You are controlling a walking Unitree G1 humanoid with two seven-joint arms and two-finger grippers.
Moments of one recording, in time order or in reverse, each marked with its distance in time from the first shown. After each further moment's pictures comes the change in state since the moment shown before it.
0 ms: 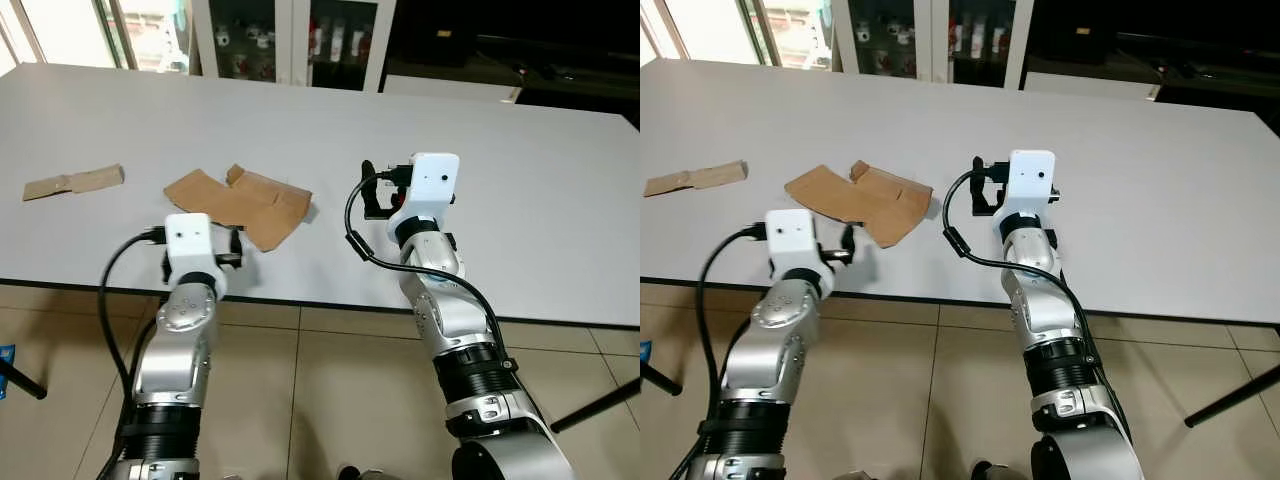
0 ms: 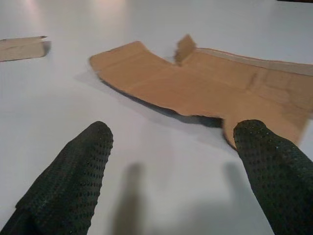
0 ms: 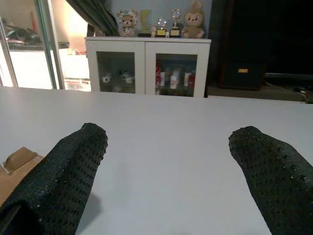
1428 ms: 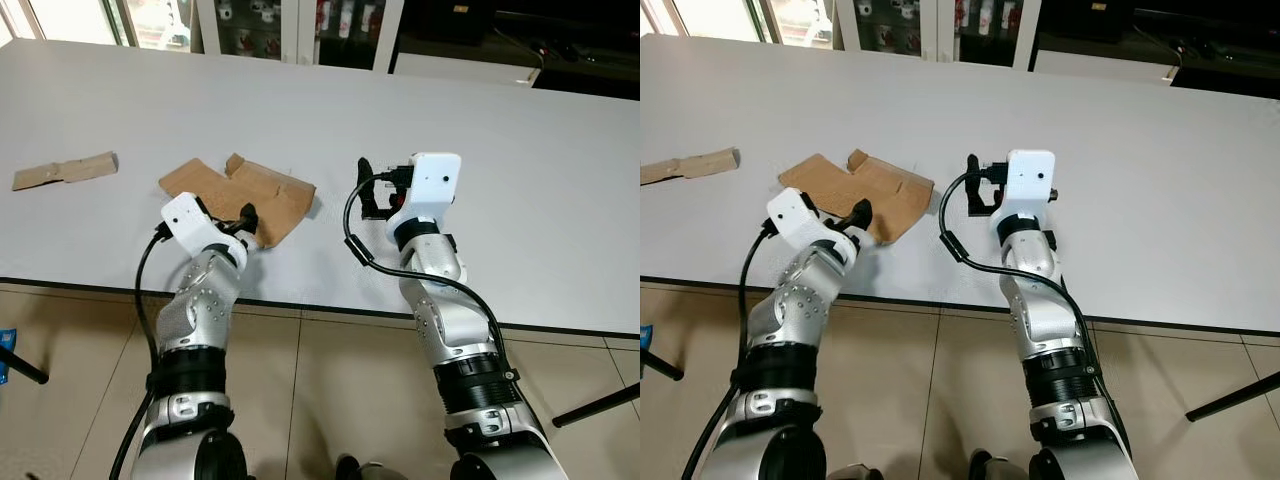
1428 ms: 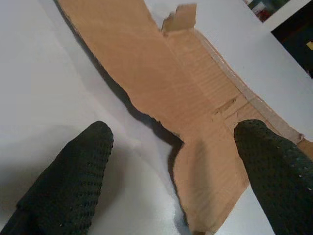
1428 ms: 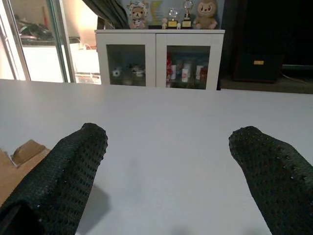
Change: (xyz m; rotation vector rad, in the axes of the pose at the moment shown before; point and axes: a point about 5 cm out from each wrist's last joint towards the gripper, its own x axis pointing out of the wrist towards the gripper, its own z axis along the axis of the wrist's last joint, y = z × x) left arm 0.033 -0.027 0.016 -0.613 0.138 -0.046; right arm -0.009 0.005 0.007 0.023 -0.029 0.033
